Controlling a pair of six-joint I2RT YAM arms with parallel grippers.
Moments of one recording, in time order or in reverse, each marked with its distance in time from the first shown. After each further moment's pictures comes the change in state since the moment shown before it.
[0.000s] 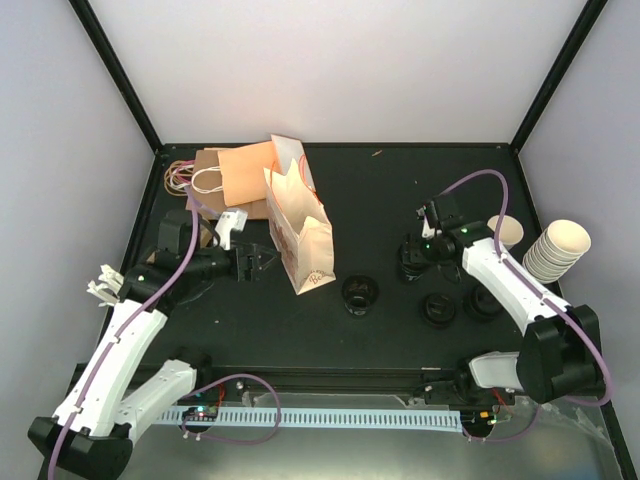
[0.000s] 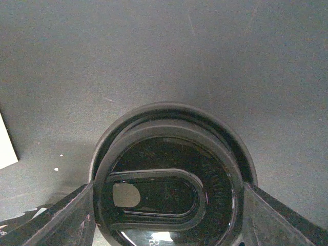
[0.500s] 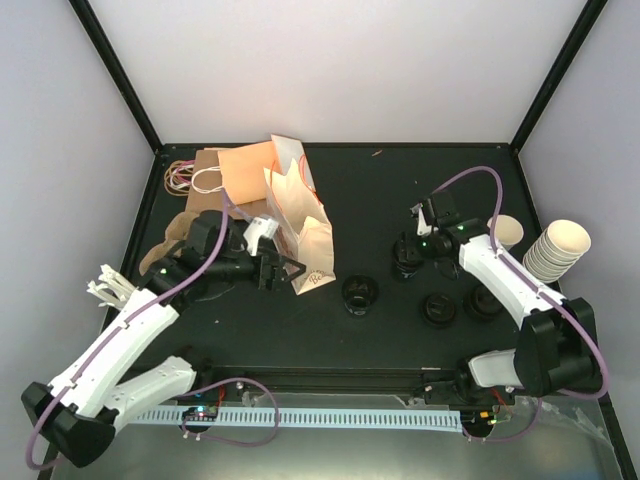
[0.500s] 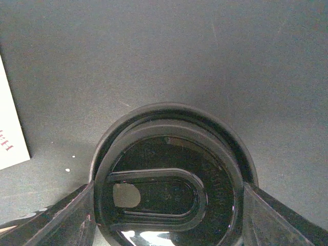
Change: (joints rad) left arm -0.203 0.074 0.000 0.080 -0.031 -0.029; right arm 0.007 0.040 0.016 0.027 -0.043 -0.047
